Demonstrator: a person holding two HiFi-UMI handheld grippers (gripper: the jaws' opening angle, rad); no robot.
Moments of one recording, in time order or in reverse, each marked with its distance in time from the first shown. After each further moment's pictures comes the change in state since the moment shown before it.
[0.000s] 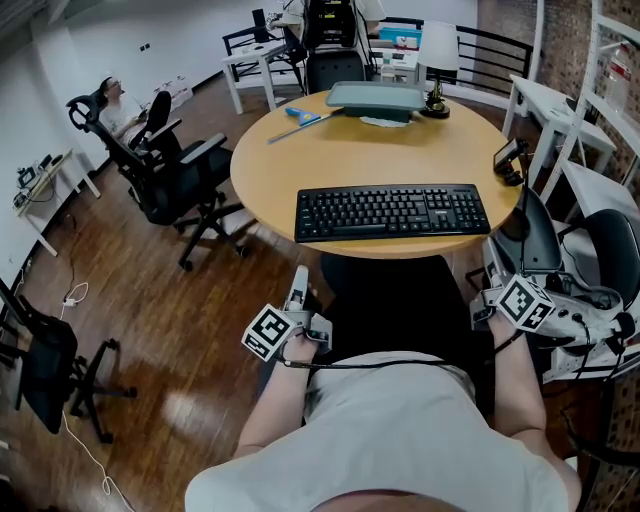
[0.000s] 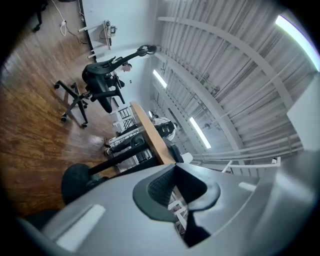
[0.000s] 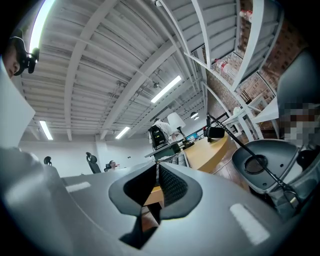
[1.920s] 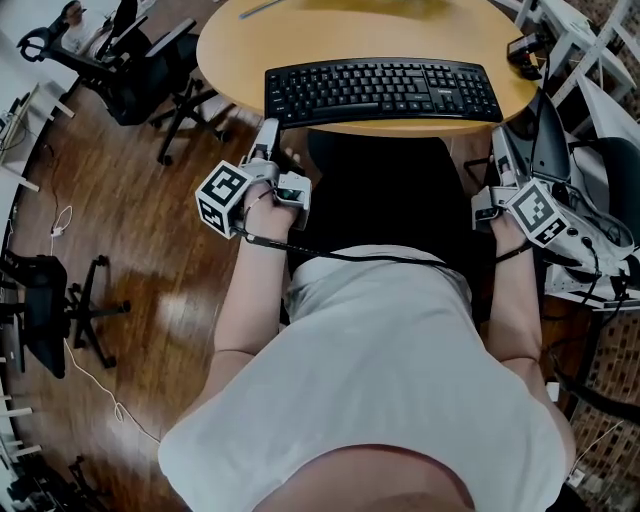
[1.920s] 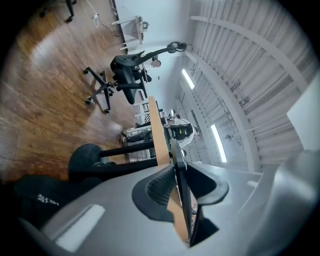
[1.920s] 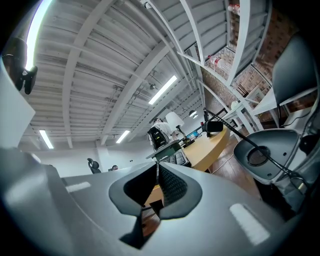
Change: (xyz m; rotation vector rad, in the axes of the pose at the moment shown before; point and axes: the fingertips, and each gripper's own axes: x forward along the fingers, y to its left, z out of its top) left arm 0.040 -0.002 0.014 -0.291 0.012 0.211; right arm 0.018 -0.009 -0.008 0.097 -0.021 0.018
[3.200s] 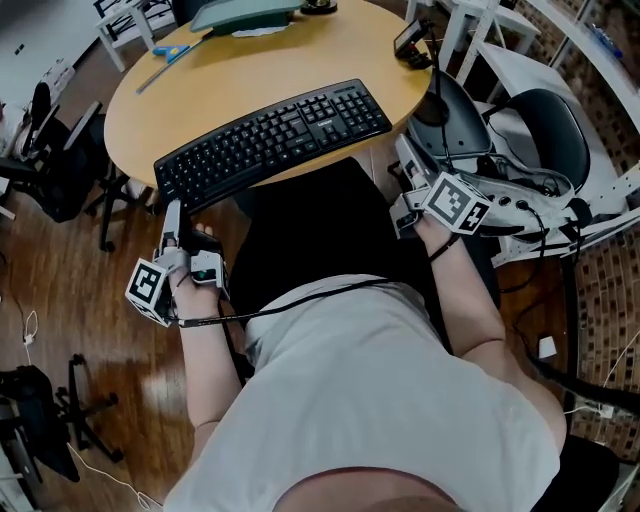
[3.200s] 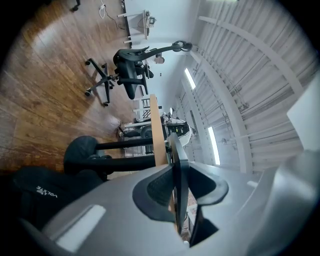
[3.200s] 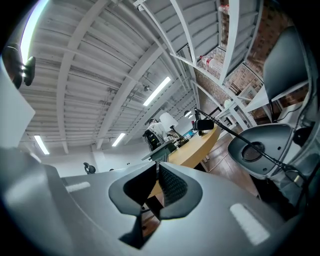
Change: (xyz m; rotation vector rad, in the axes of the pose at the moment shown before) left arm -0.012 0.000 -0.002 -0.095 0.042 -0.036; right arm -0.008 -0.033 -0.008 0.051 -0.004 -0.057
